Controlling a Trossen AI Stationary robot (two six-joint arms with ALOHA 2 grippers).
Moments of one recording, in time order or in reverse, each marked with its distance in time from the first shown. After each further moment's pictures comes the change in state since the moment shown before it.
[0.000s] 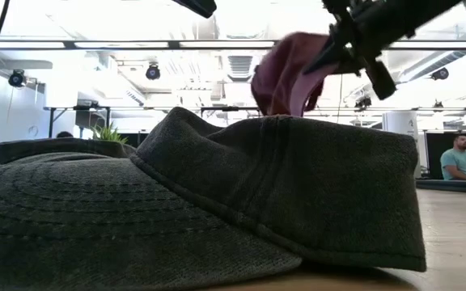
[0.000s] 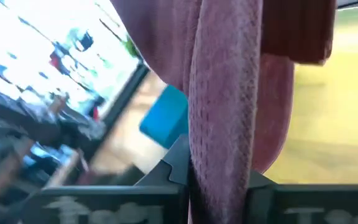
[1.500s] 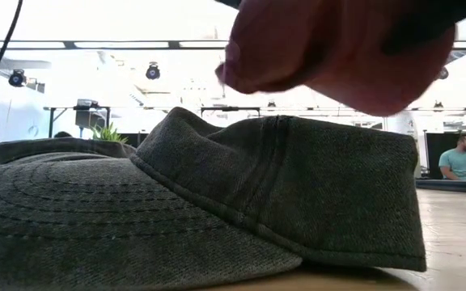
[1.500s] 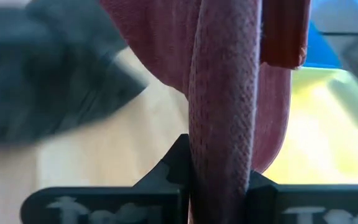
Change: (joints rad) left arm 0.155 0.033 0.131 0.014 0.243 0.357; right arm 0.504 0.388 0.495 -0.907 0.057 -0.252
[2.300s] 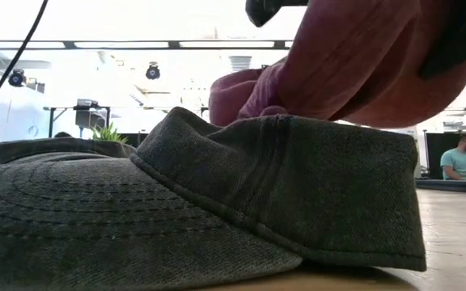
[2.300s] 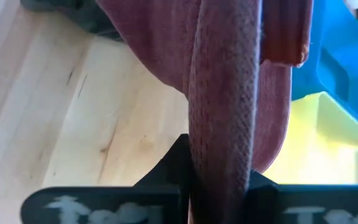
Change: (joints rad) left arm 0.005 0.248 -0.001 0.458 0.432 0.109; right arm -0.013 0.017 0.001 0.044 -0.270 -0.582
